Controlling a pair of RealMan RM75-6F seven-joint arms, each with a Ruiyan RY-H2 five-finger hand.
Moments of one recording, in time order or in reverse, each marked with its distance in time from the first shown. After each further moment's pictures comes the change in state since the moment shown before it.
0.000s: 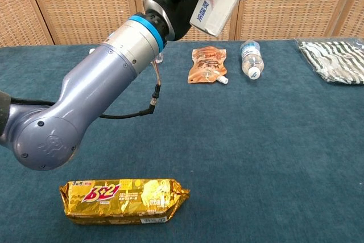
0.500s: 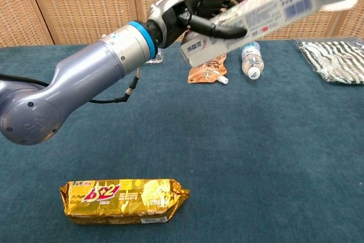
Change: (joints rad) left arm -0.050 0.085 0.091 0.088 0.033 -0.147 0.465; right arm -0.008 0.014 0.013 -0.028 -0.032 -0.002 0.014
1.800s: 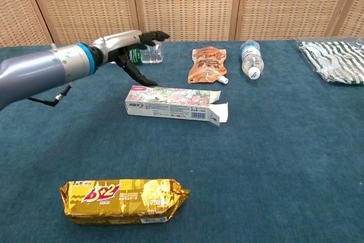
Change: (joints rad) left arm 0.098 0.182 0.126 0.042 -0.123 -0.219 0.402; right arm -0.030 -0.032 -0.025 0.022 -0.082 -0.035 0.090
